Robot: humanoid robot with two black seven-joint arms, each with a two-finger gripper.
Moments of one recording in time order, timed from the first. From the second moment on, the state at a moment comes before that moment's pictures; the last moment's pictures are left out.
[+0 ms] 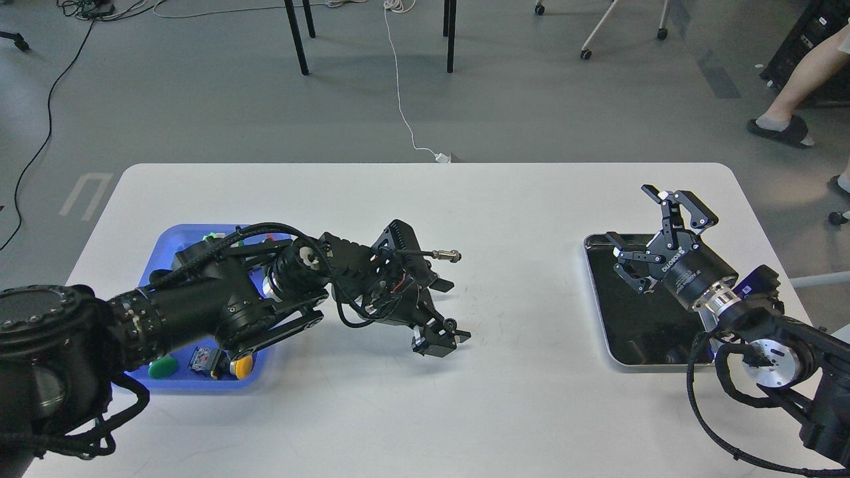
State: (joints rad) left arm -0.97 0.09 -0.12 -0.88 2.18 -0.21 -0.49; right arm 0.51 -0.53 0.46 0.85 -0.07 0.49 0.49
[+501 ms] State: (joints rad) left arm -0.96 0.09 -0.09 -0.87 2.18 -0.21 -0.49; right arm 0.51 -0.53 0.47 0.85 -0.07 0.49 0.49
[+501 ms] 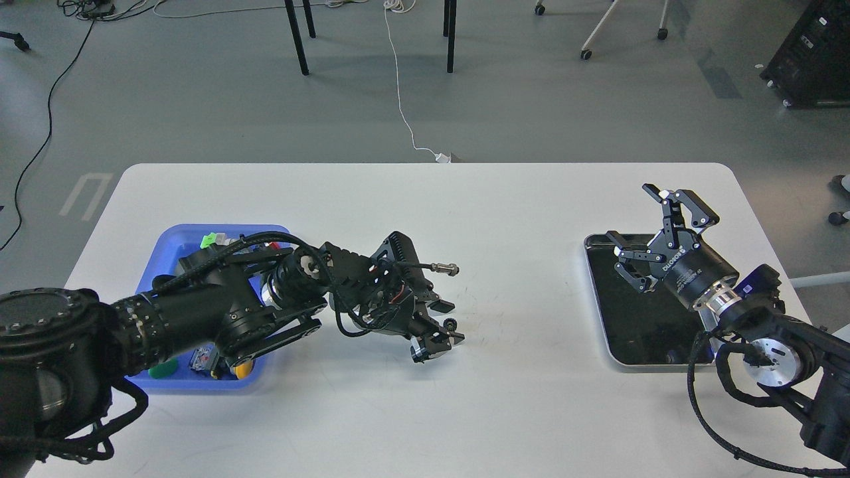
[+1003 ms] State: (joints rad) left arm -0.95 0.10 -0.09 -0.85 2.18 -0.21 -0.49; right arm 0.52 -0.53 0.47 0.85 -0.07 0.49 0.49
